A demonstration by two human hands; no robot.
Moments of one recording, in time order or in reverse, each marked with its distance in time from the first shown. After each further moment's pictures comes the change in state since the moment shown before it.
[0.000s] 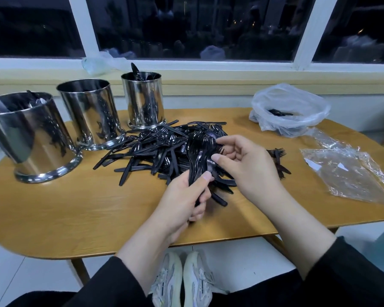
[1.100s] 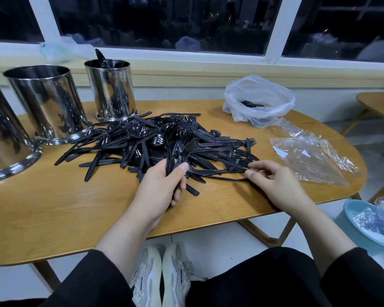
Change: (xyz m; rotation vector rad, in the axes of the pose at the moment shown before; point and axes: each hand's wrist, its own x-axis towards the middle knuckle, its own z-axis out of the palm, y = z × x) left_hand 0.017 -0.013 0.008 0.198 0.121 0.103; right_hand -0.041 0.084 -0.104 -0.353 0.007 0.317
